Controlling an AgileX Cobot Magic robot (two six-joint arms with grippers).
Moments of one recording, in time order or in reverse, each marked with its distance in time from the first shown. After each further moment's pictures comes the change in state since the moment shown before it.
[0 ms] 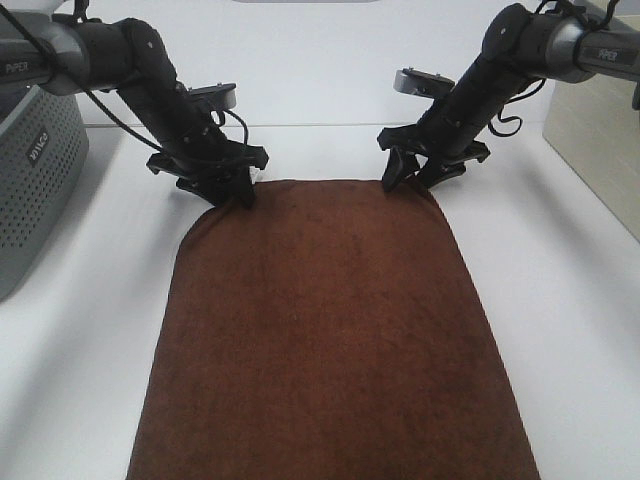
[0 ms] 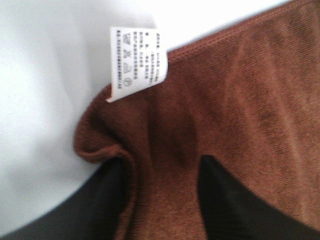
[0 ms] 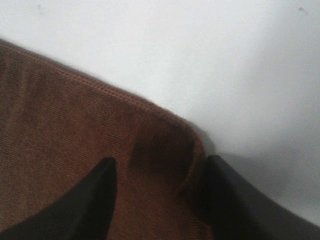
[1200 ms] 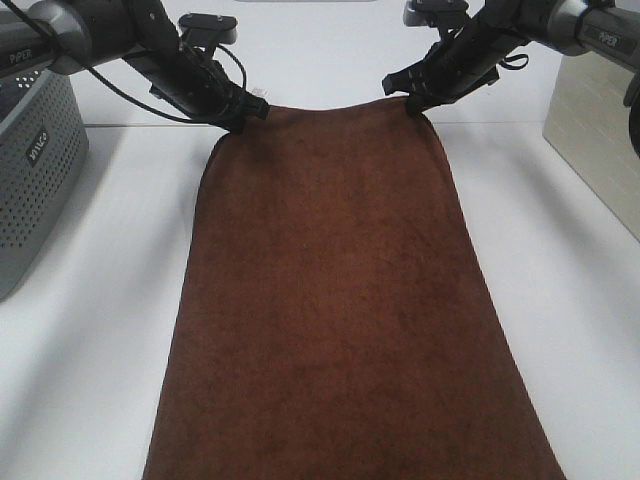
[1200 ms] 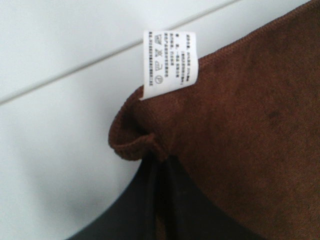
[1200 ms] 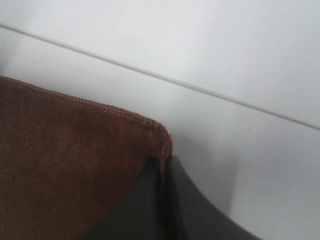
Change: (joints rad) left arm -0.002 0.029 -0.195 0.112 -0.273 0.082; right arm 0.000 0.025 -0.229 -0.136 -0.270 0.014
